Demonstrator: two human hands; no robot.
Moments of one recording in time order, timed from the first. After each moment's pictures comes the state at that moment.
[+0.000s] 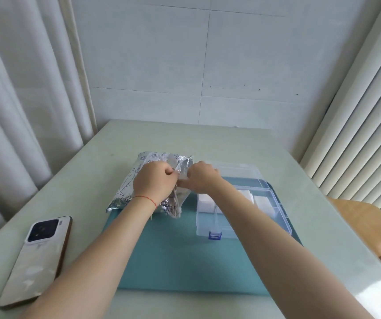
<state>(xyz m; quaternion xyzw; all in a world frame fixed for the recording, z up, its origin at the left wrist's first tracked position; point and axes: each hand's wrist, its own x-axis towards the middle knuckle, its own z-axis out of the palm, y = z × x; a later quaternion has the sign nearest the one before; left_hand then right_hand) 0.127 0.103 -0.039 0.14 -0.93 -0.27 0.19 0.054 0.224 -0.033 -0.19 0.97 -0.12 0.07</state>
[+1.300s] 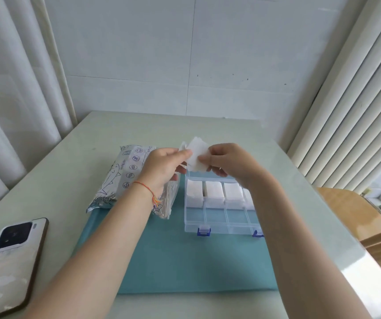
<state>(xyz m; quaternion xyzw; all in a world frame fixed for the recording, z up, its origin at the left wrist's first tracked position) 0.114 0.141 -0.018 0.08 -0.72 -0.69 0.09 0.070 0.313 0.008 -0.18 0.84 -0.50 0.11</state>
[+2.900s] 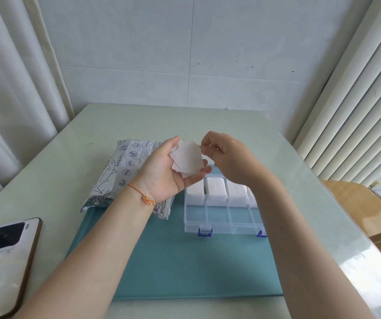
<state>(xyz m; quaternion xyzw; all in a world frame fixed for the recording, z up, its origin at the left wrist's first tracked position) 0.120 0.148 -0.009 0.08 -0.43 -0.89 -0.16 0.071 0.307 0.004 -0.27 0.90 -0.35 -0.03</state>
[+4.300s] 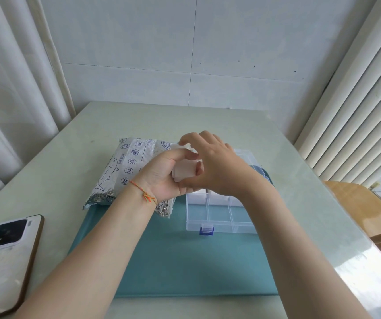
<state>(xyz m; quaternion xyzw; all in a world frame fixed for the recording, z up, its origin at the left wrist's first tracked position) 0.116 0.145 -0.019 0.03 -0.45 -0.87 -0.20 0.102 0.286 0.011 -0.35 0.92 -0.19 -0.06</state>
